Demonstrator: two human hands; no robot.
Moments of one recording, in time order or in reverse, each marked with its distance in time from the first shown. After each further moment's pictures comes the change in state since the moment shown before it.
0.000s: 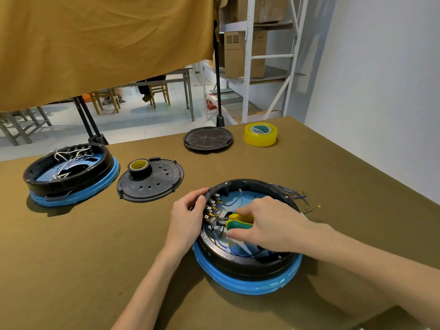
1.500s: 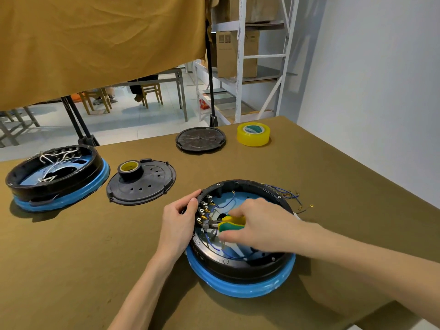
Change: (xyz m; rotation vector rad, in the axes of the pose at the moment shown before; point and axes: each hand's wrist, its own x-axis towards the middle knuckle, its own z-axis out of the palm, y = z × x) left_hand -0.003 0.005 0.003 -0.072 0.010 -0.042; right_hand 0.001 -0.007 -0.004 0.015 0.000 0.033
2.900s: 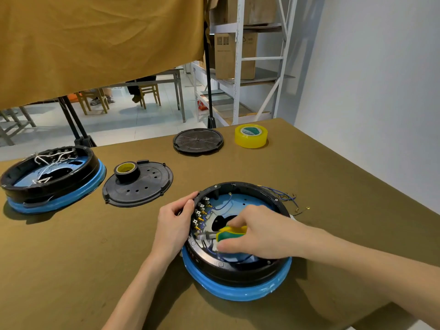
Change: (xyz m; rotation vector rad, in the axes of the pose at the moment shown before) left_hand 0.004 -0.002 -0.003 -0.005 -0.017 0.009; right_hand -0.009 0.001 -0.008 0.108 -0.119 0.075
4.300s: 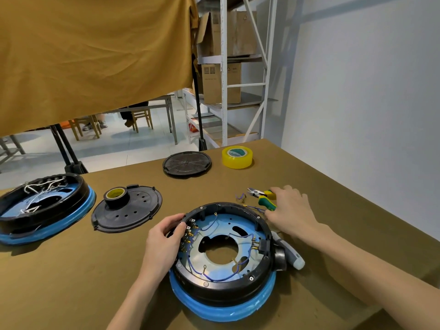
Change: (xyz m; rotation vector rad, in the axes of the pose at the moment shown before) left_hand 0.004 -0.004 0.003 0.091 0.004 0.058; right_hand 0.028 0.109 -0.028 -0.211 0.413 0.377
